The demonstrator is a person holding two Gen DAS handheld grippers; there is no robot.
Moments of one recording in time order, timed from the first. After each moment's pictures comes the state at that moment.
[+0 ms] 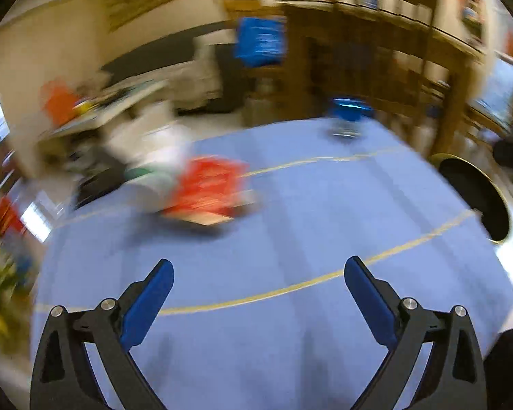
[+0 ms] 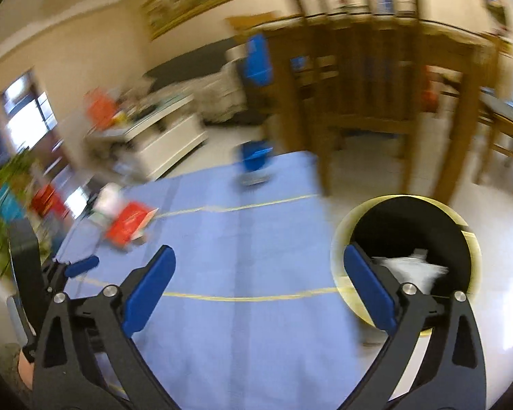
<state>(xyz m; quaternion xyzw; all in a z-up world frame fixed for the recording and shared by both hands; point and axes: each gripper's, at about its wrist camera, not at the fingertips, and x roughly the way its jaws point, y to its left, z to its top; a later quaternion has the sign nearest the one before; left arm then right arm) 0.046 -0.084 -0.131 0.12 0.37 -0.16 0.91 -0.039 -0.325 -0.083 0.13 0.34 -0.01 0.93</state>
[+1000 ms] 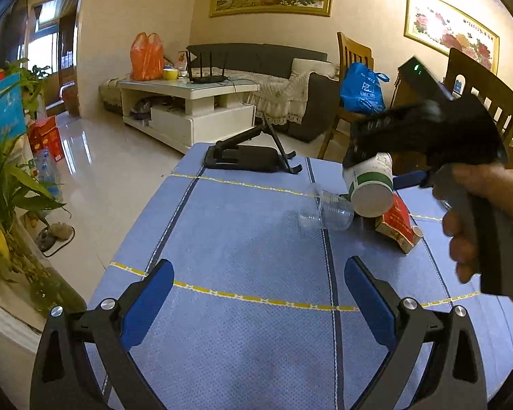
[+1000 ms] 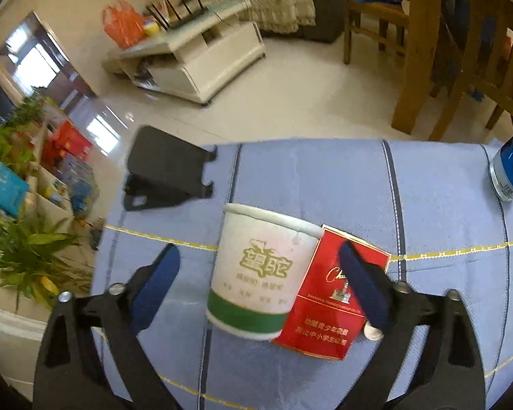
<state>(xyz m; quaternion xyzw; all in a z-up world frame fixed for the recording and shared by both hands) 0.076 0.097 -0.135 -0.03 0.34 -0.08 0.94 0.239 -0.078 -0.129 0.12 0.52 0.02 0.85</state>
